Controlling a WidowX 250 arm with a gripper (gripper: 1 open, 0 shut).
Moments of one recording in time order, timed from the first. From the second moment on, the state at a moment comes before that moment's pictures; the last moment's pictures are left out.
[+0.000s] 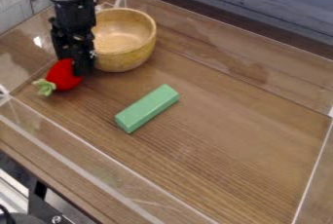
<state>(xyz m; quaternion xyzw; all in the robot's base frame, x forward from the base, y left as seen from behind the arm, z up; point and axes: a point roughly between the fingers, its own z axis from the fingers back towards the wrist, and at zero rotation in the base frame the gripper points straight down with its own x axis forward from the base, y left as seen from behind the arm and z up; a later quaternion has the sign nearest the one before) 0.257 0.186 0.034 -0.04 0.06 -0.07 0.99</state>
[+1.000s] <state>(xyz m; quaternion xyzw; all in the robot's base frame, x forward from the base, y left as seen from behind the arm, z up) 0.279 0.152 0.108 -0.05 0.01 -0.04 1.00</state>
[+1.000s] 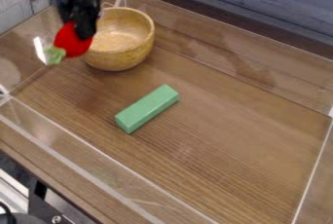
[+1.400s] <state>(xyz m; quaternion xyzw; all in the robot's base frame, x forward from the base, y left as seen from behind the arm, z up) 0.311 0.068 0.133 -0.08 0.02 -0.10 0.99</state>
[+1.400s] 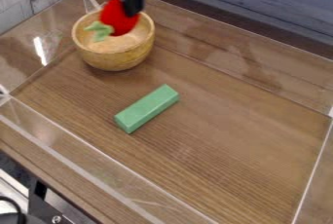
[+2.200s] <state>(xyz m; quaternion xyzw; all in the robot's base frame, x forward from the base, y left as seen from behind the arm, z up) 0.302 -0.104 0.101 -0.08 0.03 -0.24 0.97</state>
